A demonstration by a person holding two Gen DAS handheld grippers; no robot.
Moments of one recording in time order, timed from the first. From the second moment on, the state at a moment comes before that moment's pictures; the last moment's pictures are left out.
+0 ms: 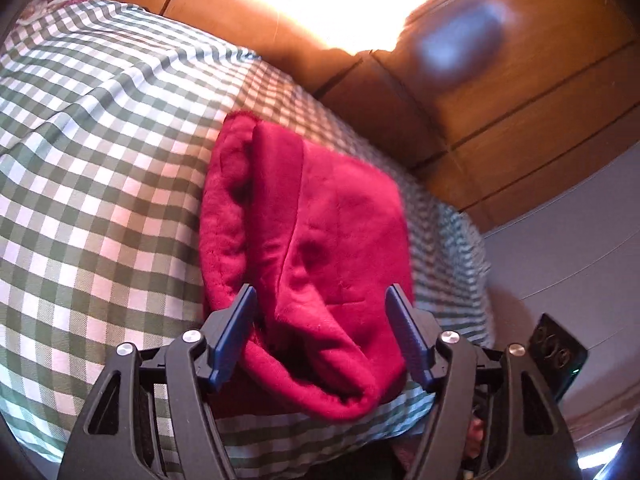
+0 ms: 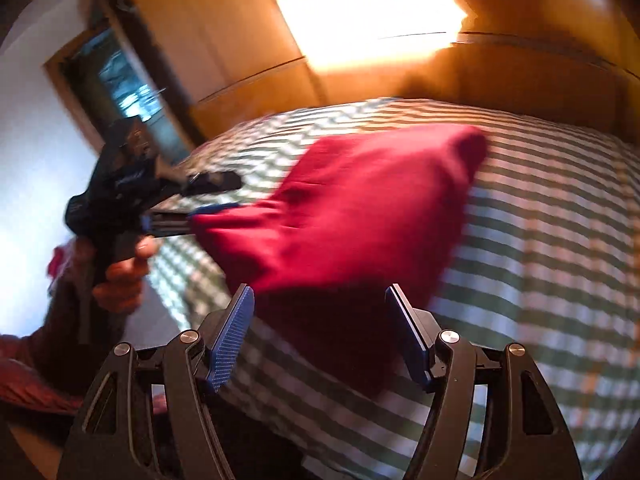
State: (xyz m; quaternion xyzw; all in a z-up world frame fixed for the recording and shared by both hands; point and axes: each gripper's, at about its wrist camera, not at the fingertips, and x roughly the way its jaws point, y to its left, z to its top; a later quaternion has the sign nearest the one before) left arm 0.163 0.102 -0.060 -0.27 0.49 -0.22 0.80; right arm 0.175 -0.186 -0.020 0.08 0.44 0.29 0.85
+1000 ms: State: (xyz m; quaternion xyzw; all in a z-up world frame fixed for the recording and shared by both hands) left arm 0.164 0.056 -0.048 -0.07 0.41 -0.05 0.91; right arm 0.246 -0.183 -0.012 0.05 0.42 0.19 0.88
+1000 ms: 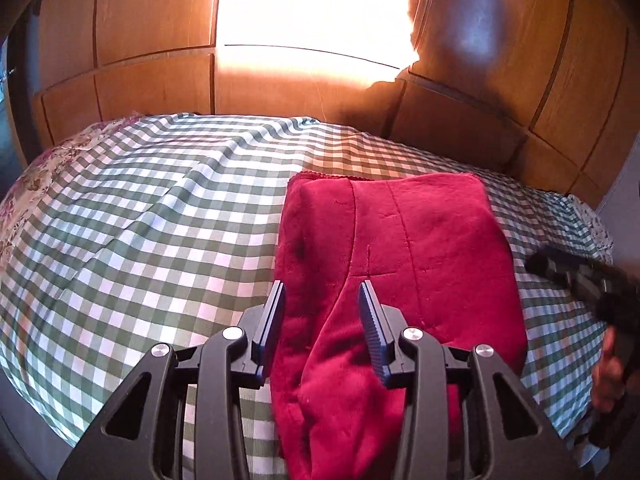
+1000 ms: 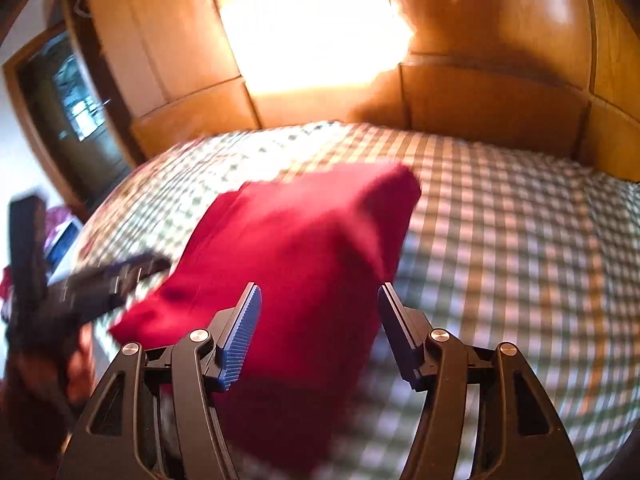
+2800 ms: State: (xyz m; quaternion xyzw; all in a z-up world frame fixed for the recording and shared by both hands) left arm 0.142 0.089 -0.078 -0.11 0.43 -0.09 0.89; right arm 0.240 -0.226 -0.100 0.28 0.49 0.22 0.80
